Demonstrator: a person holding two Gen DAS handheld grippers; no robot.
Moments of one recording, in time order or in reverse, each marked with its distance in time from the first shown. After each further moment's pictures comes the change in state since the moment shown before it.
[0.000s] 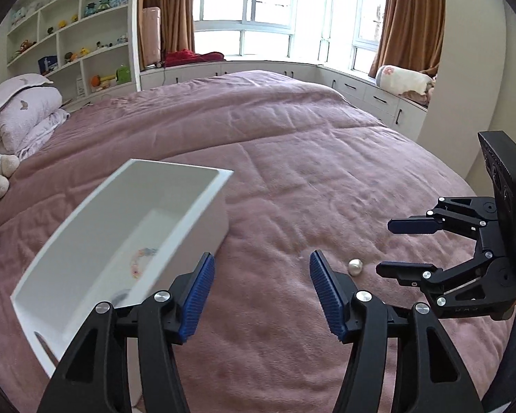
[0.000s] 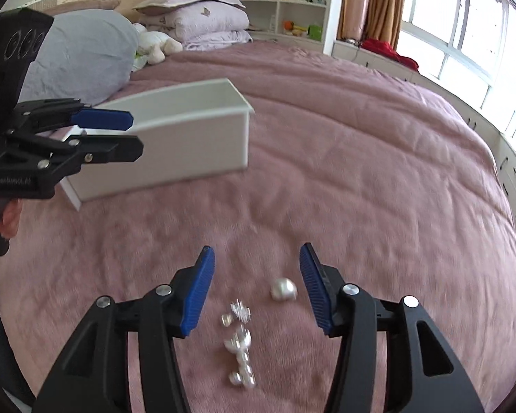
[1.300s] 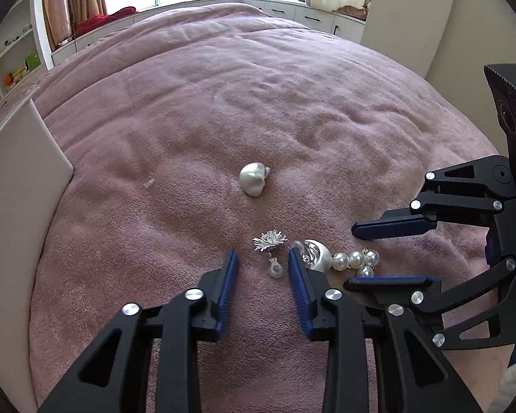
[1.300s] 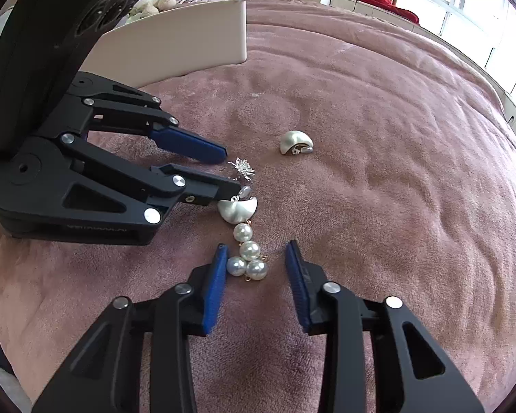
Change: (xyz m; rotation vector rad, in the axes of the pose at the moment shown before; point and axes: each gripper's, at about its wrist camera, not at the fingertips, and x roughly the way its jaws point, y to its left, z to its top) left arm 0.109 -0.093 -0.058 0.210 0.270 -0.196; right arm 0.029 0.004 -0.095 0.042 0.161 0.025
